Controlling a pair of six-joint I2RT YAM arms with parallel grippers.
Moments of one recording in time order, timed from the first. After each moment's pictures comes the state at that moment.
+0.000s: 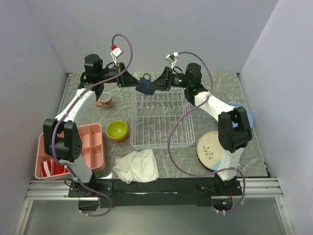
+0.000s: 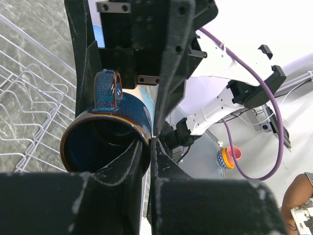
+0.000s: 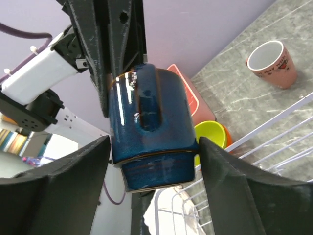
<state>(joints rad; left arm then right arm) -0.17 1.70 1.43 0.23 1.29 -0.77 0.38 1.87 1.41 0.59 -1.08 0.94</state>
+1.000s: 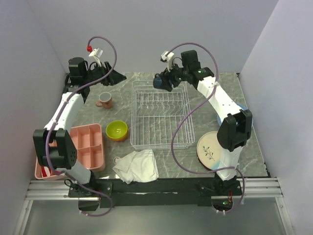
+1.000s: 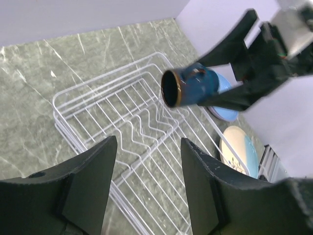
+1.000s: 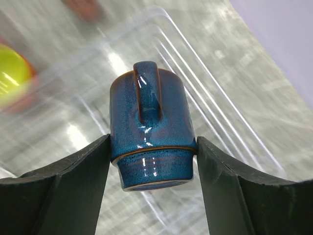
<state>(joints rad) -0.02 1.60 1.39 -0.03 0.86 -0.39 0.38 1.89 1.84 -0.54 -0.52 -0.35</state>
